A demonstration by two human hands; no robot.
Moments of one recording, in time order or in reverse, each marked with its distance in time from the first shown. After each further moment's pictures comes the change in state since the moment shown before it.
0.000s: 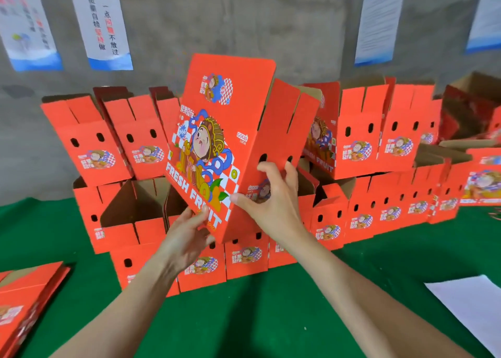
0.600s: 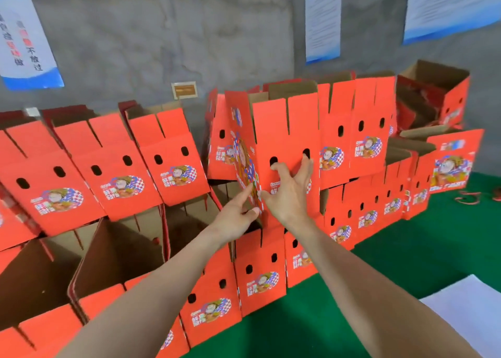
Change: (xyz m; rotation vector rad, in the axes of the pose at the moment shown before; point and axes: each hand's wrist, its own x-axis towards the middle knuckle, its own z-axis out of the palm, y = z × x) left_hand 0.185 -0.050 0.144 1.062 -0.404 0.254; right_hand 0.139 0.168 -0.042 -0.384 0.336 0.107
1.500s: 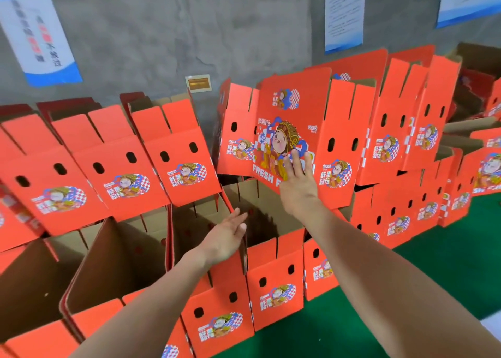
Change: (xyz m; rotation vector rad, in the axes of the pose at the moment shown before) left_hand 0.017 -0.076 -0.018 0.507 -0.092 -0.084; right_hand 0.057 0.031 0.055 -1.195 -0.596 -0.289
